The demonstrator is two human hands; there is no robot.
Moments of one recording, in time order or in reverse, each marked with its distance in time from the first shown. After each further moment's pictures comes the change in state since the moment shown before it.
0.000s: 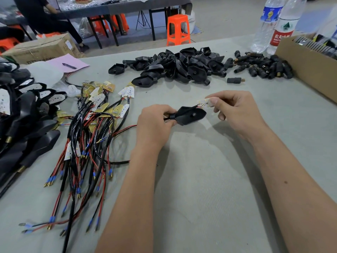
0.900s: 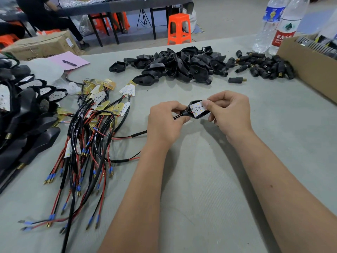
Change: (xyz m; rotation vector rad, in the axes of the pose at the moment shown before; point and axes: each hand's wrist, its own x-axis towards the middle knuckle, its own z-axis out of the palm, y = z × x) left_hand 0.000 0.012 0.018 -0.229 0.014 -0.029; right_hand -0.005 0.001 0.033 0.012 0.254 0.091
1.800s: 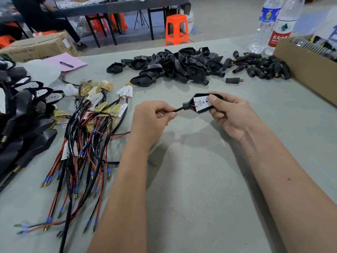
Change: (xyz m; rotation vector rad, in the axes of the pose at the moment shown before) left_hand 0.007 -0.014 -0.029 -0.095 -0.054 0.029; right_hand 0.011 -0.006 -0.017 0.604 -0.214 0.359
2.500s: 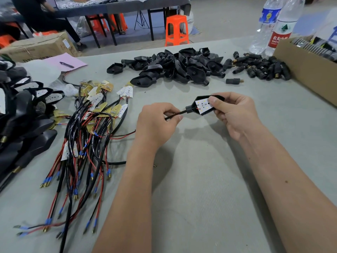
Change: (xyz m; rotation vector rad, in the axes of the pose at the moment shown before) left_hand -0.003 0.009 0.011 0.210 0.018 0.039; right_hand 0.003 0.003 -0.002 -0.176 0.124 -0.138
